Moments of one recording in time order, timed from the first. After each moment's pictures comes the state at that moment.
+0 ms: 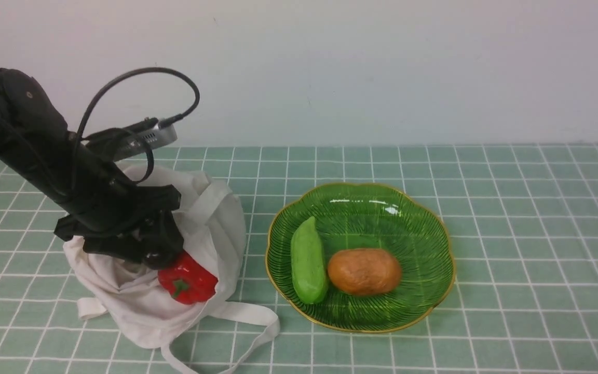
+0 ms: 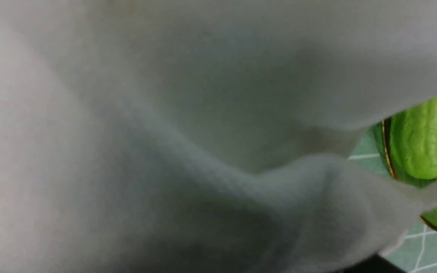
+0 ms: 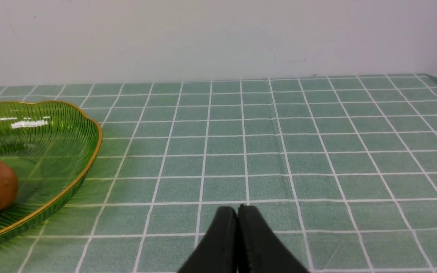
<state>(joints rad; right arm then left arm) -0.04 -0.01 0.02 -0.06 0.38 0.07 -0.02 1.79 -1.23 -0.44 0.99 0.17</state>
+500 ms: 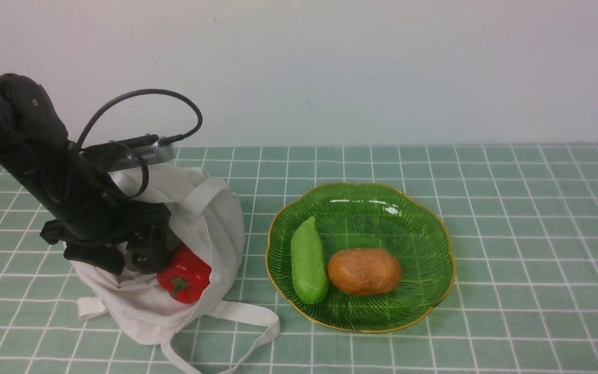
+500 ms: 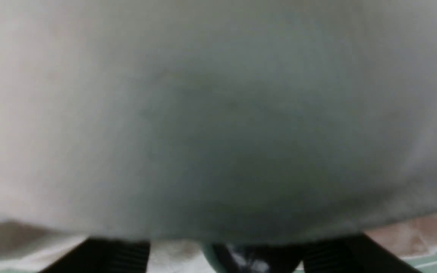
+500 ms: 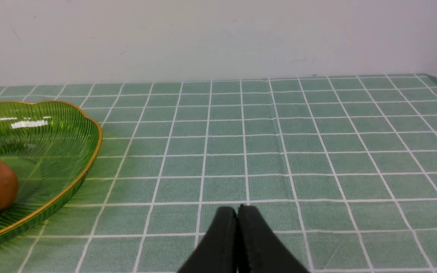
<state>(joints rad) -0.04 -0.01 0.02 -0.06 0.38 0.07 -0.02 1.80 -1.23 -0.33 1.02 0.19</state>
